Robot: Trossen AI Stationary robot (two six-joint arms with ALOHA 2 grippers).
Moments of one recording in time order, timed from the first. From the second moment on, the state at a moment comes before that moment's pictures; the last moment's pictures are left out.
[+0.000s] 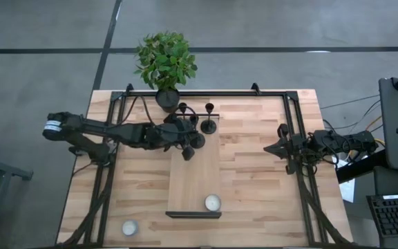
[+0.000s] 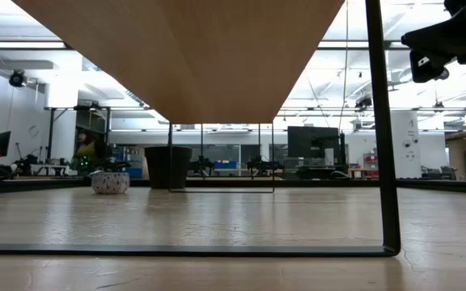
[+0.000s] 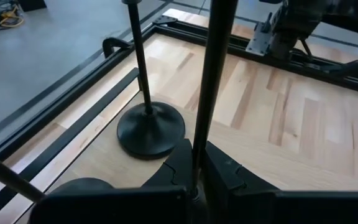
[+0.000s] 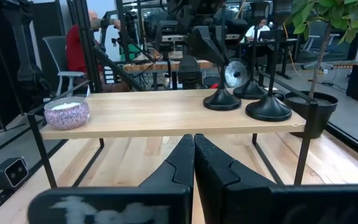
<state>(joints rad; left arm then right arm) -0.05 1.37 1.05 -0.17 -0.43 -0.30 0.20 0.02 0.18 -0.18 0.15 0.10</state>
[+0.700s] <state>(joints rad) -0.02 1.37 1.05 -0.15 -0.47 -0.27 0.20 0.02 0.18 -0.18 0.15 0.10</state>
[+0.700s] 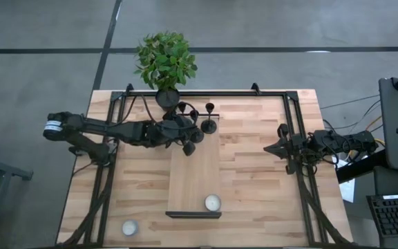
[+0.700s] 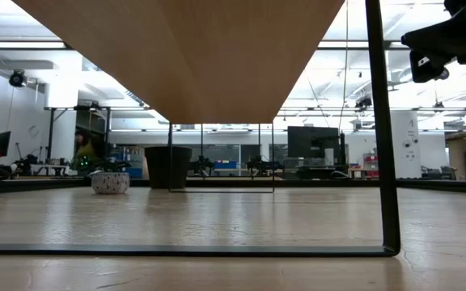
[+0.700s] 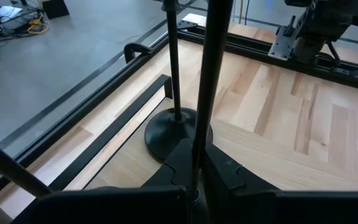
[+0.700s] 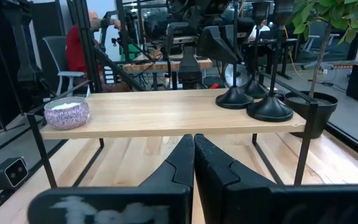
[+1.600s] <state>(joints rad) -0.03 1.36 1.04 -0.17 -0.37 -0.33 0.20 0.02 0.18 -0.18 0.15 0.10</state>
